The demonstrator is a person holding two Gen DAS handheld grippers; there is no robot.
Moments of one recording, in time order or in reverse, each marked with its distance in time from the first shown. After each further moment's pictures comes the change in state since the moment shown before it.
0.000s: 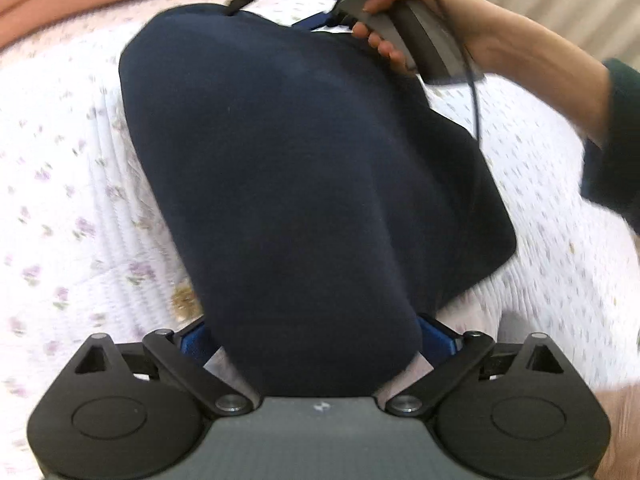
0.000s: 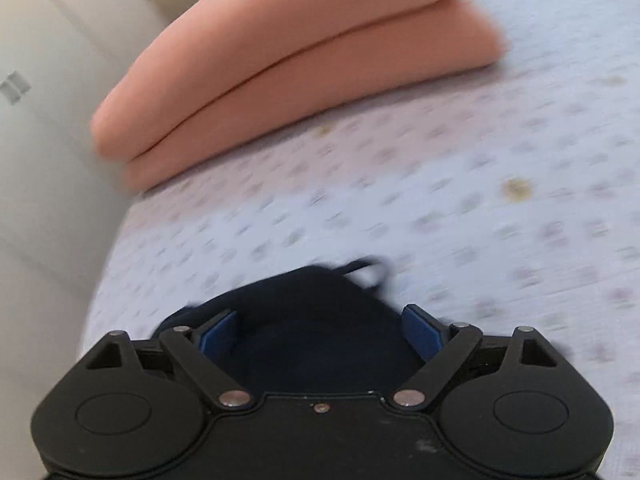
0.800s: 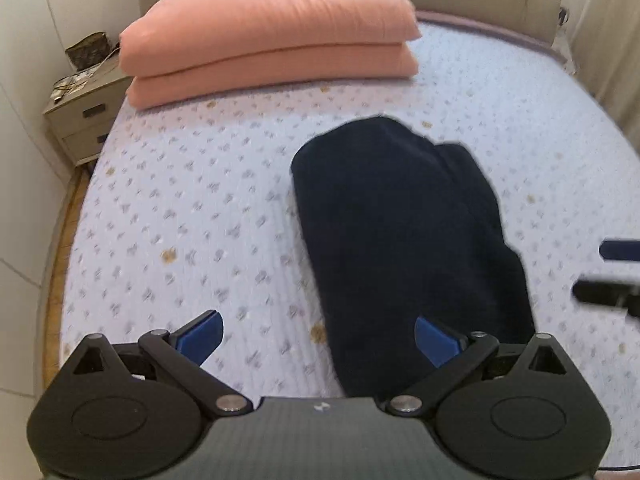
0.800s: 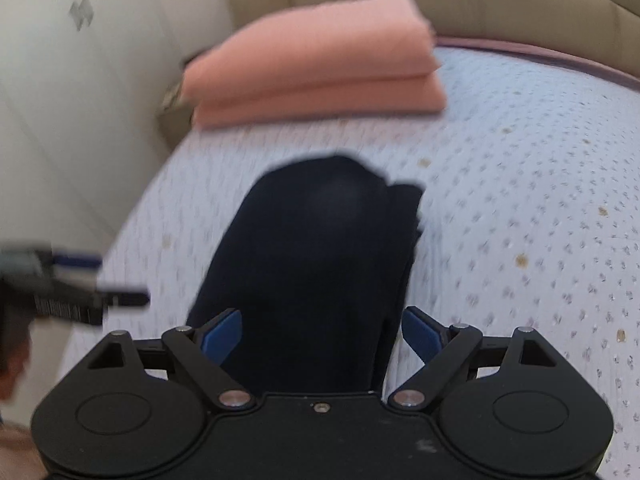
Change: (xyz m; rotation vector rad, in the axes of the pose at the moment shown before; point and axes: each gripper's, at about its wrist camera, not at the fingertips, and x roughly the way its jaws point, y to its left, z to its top) left arm -0.121 -0.034 0.023 -0.236 -0.126 0.426; right arm -0.251 0.070 -0.154 -0.258 0.023 -0.106
